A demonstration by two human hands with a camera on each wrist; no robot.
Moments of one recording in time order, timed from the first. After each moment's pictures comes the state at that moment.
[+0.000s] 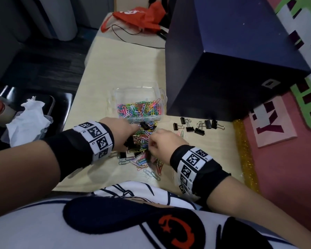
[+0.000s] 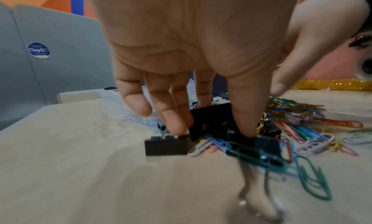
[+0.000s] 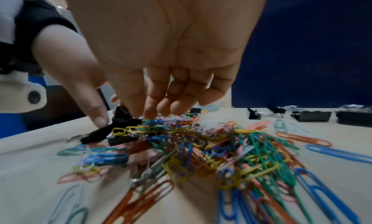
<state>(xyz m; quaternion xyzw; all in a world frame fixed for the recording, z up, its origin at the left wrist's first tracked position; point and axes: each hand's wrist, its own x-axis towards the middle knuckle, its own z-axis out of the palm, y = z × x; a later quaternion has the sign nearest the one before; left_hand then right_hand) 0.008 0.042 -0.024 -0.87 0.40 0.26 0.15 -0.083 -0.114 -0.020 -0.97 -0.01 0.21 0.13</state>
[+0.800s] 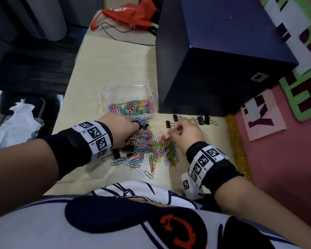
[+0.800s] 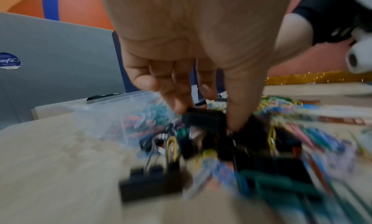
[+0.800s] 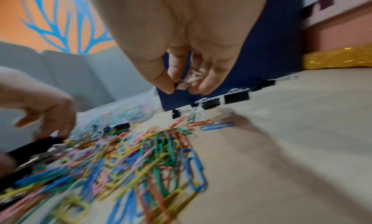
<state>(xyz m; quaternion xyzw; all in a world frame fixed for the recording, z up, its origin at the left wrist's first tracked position) 0.006 0.019 -0.013 -0.84 0.48 0.18 0.17 -0.098 -0.180 -0.034 -0.93 0.27 0.03 0.26</state>
